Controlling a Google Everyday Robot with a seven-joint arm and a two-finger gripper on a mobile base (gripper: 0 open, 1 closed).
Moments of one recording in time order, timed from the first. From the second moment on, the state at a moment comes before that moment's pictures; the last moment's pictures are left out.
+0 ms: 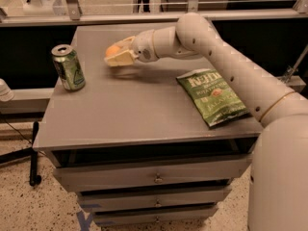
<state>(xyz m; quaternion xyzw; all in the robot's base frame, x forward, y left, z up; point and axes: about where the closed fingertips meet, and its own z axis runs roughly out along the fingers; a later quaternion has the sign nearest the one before) 0.725 0.112 0.871 -0.52 0.62 0.34 0.48</state>
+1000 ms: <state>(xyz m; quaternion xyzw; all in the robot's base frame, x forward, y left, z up) 0.657 0.129 0.860 -0.52 0.62 0.39 0.44</state>
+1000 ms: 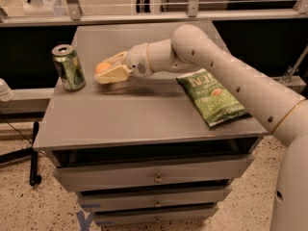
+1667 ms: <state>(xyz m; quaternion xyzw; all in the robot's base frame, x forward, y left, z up) 0.646 0.144 0.856 -0.51 0.61 0.41 0.45</state>
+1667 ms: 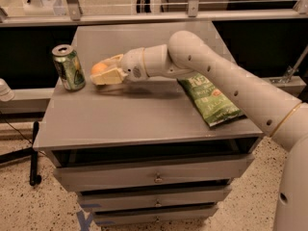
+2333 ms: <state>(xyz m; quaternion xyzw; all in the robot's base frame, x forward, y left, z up) 0.638 0.160 0.854 -0.50 0.61 0.43 0.45</state>
